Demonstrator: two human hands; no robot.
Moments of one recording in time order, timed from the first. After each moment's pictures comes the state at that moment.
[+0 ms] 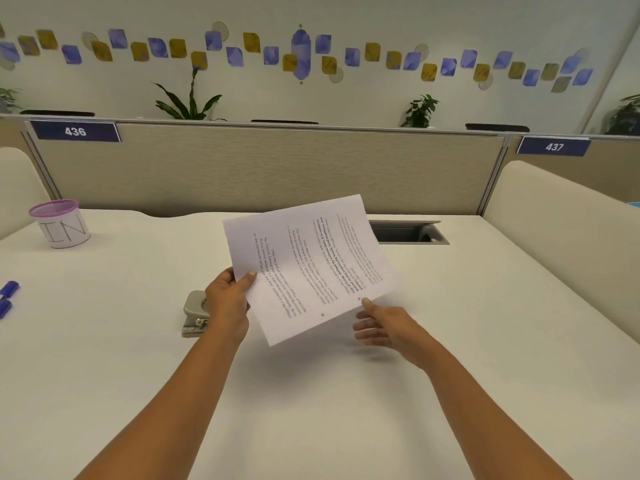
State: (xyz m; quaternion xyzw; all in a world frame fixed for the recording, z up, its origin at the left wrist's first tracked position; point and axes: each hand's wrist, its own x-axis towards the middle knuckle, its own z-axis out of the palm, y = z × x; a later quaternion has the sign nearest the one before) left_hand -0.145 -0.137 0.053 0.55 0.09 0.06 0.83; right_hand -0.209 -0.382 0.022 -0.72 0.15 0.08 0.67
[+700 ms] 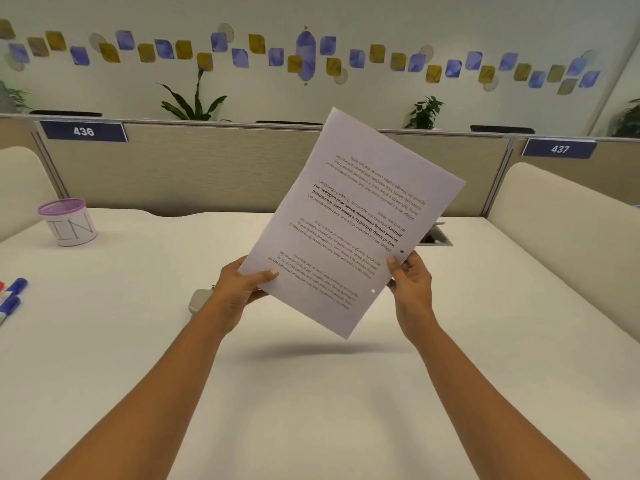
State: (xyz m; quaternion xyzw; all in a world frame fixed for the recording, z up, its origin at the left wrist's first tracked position) left_hand -0.141 -0.122 0.071 0.65 -0.03 -0.06 0.76; right_hand -0.199 -0.367 0.066 -0.62 0.04 -0.26 0.74
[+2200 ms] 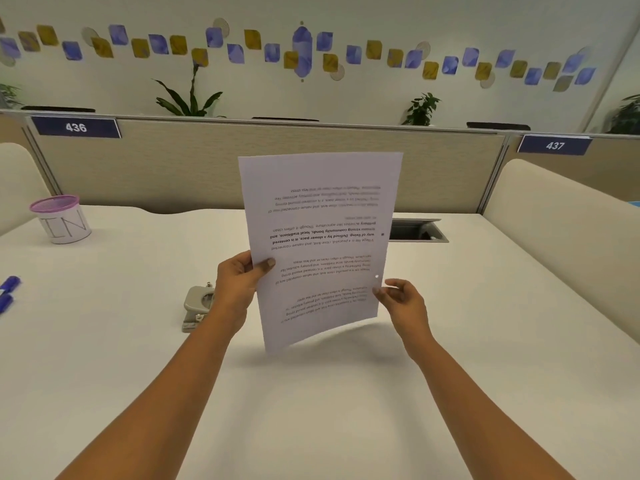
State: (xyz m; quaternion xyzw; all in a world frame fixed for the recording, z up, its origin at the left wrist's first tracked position) left_hand -0.144 -0.137 0.064 0.64 -0.08 0.05 0.77; right_hand -0.204 -0.382 0.023 -0.74 0.18 -0.17 0.63
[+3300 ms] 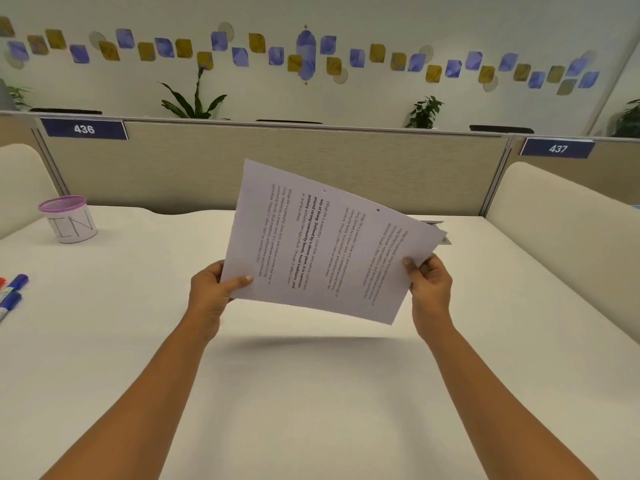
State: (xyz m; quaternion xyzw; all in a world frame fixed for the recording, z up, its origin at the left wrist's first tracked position) left_hand -0.136 -0.092 0.047 0.65 0.00 0.03 0.76; right_hand -0.205 -0.390 0.059 -0.62 0.08 -0.32 0.71
